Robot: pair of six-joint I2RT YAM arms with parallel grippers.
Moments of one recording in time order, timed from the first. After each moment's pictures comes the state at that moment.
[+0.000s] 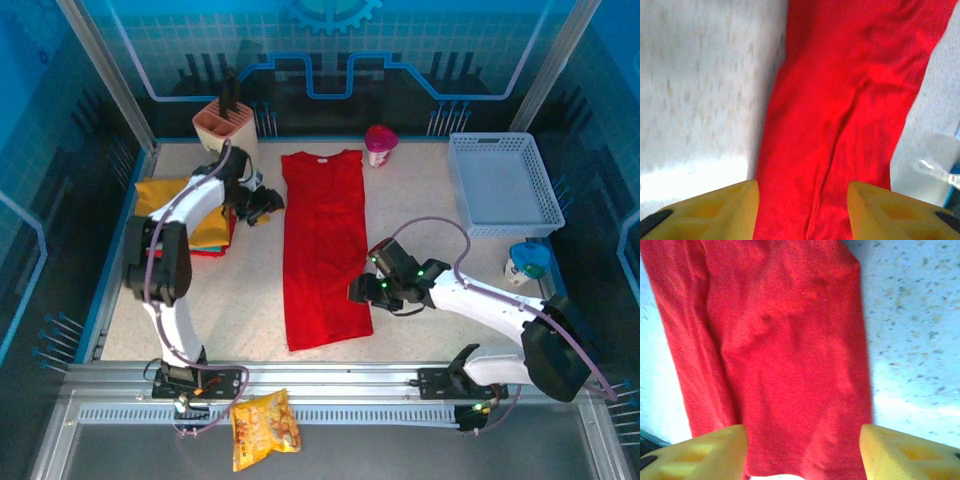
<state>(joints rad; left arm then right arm) -0.12 1.85 1.38 -0.72 0.51 -0.56 0.71 1.27 0.69 -0.52 -0.21 0.88</state>
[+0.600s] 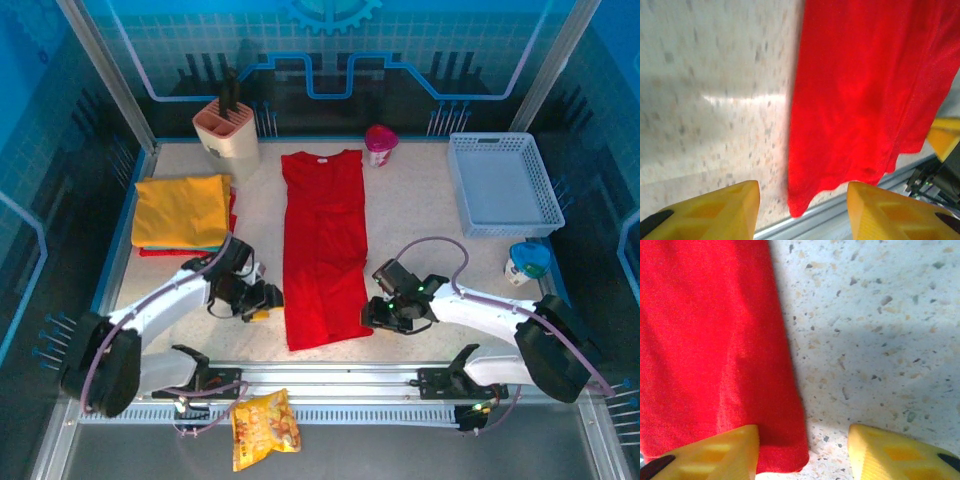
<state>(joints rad) -0.37 1.18 0.57 -0.69 0.55 -0.74 0.75 1.27 0.54 -0.51 -0.24 0.90</state>
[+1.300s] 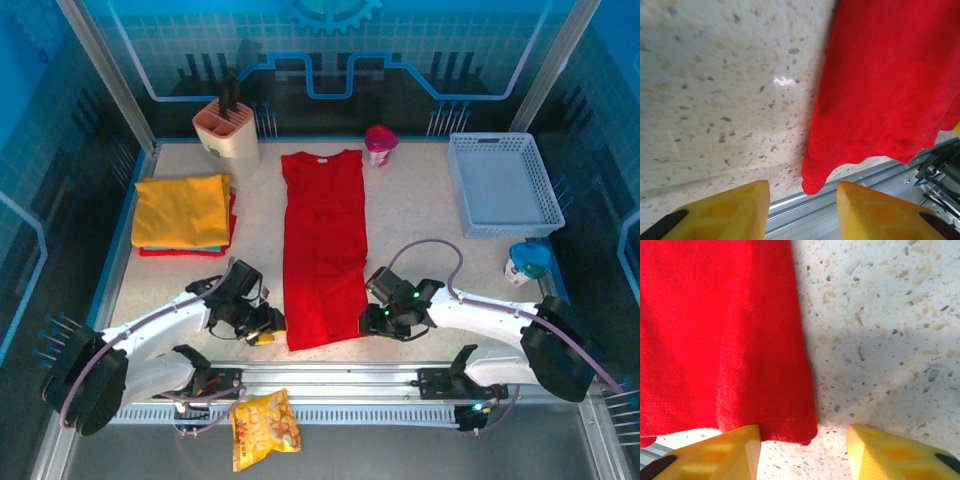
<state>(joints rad) -0.54 1.10 0.45 -0.61 0.55 -0.96 0.85 1.25 0.56 -0.58 -0.19 0.96</state>
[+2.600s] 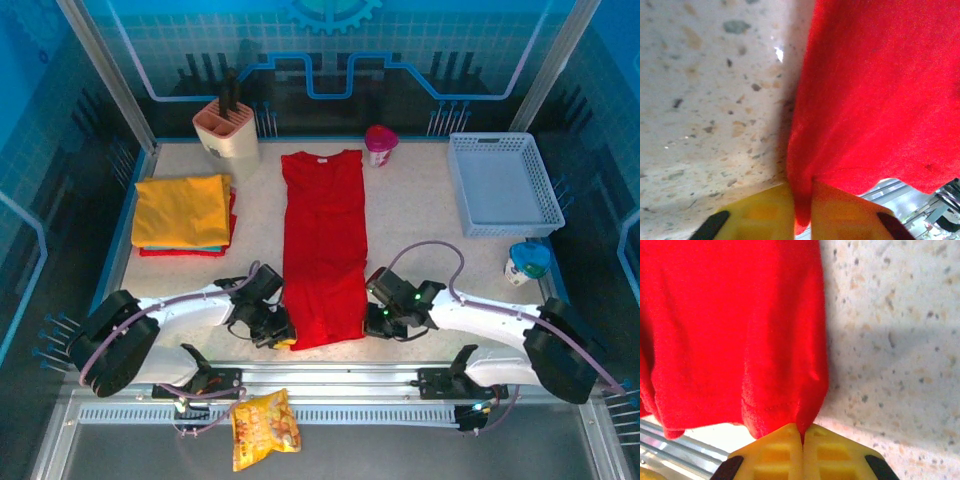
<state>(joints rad) -0.69 1.32 0.48 -0.47 0.54 -1.08 0.87 1.22 0.54 -0.54 -0.23 1.05</state>
